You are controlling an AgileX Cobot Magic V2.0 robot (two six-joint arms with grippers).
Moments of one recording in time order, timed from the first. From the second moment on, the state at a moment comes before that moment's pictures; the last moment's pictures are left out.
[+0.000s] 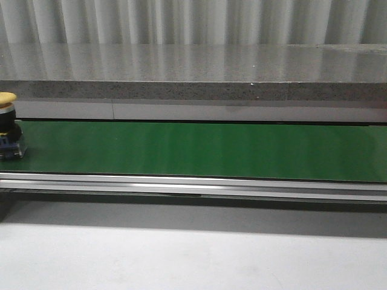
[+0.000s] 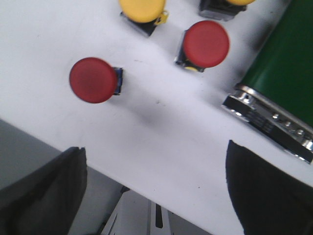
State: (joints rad) left arm 0.49 1.32 -1.06 -0.03 1.14 0.03; right arm -0.07 -0.01 0.03 -0.08 0.09 0.06
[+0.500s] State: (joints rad) left arm 0.58 1.55 -1.04 0.00 1.12 -0.01; right arm -0.07 -0.01 0.03 -0.08 0.09 0.06
